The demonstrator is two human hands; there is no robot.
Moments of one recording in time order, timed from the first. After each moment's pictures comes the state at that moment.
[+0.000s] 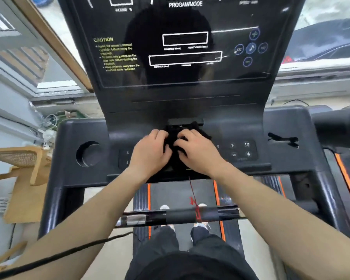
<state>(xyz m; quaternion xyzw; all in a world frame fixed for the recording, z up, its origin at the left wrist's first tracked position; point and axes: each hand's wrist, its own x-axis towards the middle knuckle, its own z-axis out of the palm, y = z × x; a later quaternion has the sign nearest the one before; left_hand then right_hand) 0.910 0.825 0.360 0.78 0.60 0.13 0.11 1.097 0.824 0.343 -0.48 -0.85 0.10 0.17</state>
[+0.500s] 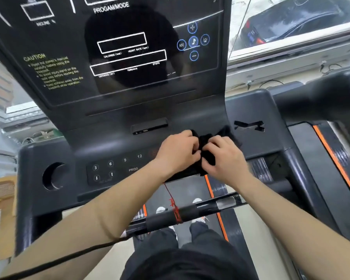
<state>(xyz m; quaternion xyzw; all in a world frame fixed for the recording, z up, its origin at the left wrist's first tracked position) 1.058 0.833 0.381 0.87 0.44 0.01 0.22 1.223 0.754 0.340 -0.66 -0.72 0.06 0.22</state>
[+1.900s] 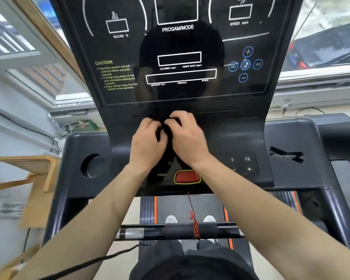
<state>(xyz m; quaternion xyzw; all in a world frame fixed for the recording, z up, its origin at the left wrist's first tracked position) 0.932 0.870 0.401 0.71 0.64 0.28 0.11 1.067 0.876 0.383 -0.54 -0.77 0.04 0.35</state>
